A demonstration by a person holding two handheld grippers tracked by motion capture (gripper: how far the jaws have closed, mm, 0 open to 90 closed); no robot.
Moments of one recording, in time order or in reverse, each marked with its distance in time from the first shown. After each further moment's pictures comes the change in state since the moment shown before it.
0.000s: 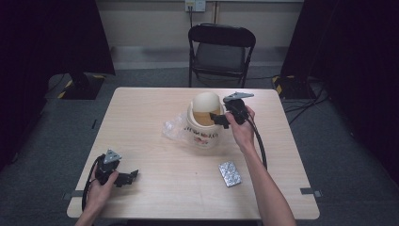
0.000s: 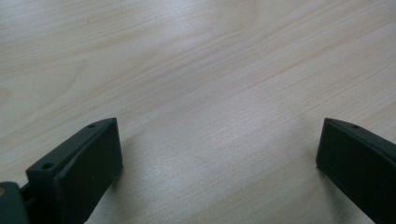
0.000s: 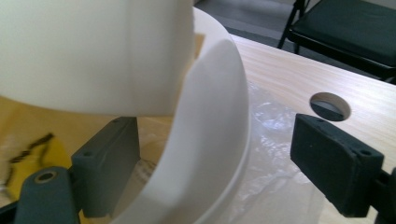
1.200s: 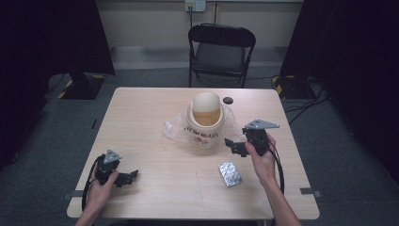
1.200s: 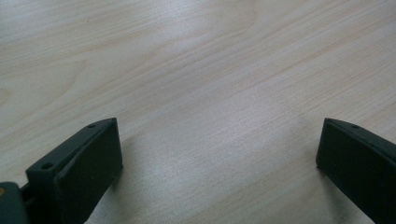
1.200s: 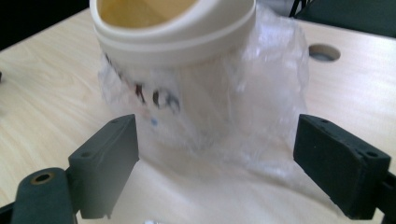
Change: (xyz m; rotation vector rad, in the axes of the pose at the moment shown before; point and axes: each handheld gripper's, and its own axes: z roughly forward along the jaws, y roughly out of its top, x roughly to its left) left arm 0.000 0.000 0.000 0.000 0.000 0.000; right arm 0.015 -0.073 -0.085 -0.035 0.030 0.029
